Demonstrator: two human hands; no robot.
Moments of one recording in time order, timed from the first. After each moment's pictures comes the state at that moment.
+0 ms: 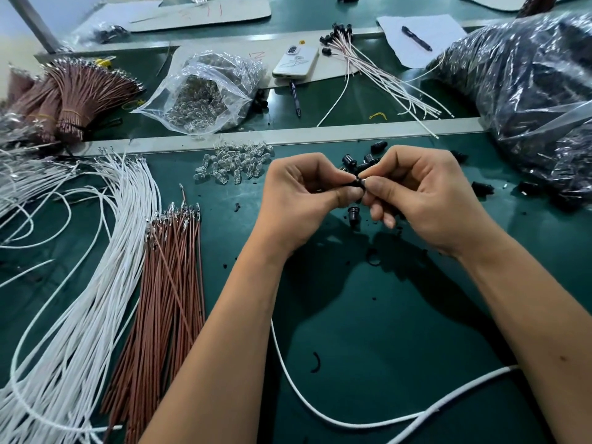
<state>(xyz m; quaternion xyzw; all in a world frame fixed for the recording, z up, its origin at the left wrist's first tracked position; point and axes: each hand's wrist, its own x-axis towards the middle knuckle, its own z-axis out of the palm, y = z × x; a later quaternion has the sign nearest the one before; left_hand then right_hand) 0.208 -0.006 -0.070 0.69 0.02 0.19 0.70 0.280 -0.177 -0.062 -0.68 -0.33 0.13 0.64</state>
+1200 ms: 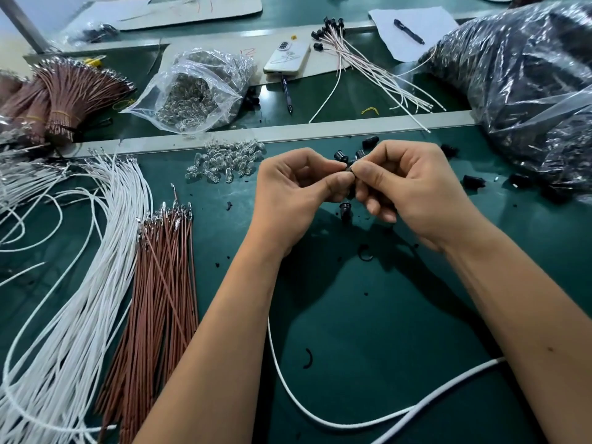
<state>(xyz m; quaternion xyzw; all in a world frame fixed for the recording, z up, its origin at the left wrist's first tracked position) 0.210 -0.013 -0.071 0.68 0.04 0.20 0.71 0.281 -0.172 -0.063 -0.68 -0.27 0.15 0.67</state>
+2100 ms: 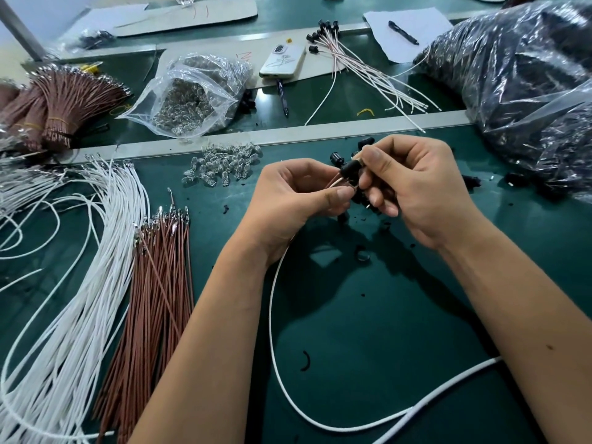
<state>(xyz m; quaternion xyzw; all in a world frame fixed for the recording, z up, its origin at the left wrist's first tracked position) 0.203 -0.009 -0.062 0.64 0.07 0.07 0.76 0.283 -0.175 -0.061 -0.64 -0.24 0.12 0.72</state>
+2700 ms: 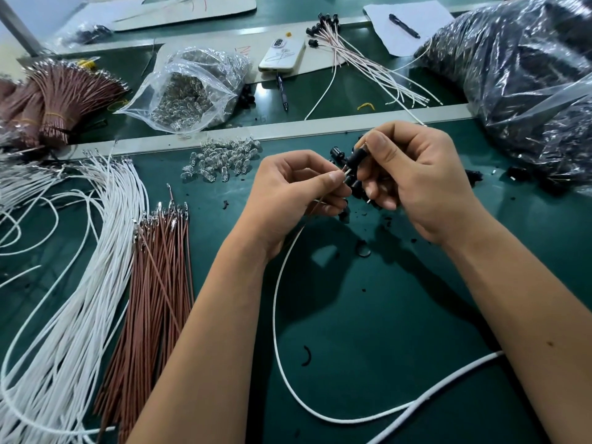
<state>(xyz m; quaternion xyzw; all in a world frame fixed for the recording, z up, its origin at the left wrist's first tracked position) 0.200 -0.007 -0.057 0.68 0.07 0.07 0.73 0.282 -0.173 -0.059 -0.65 -0.27 0.10 0.71</state>
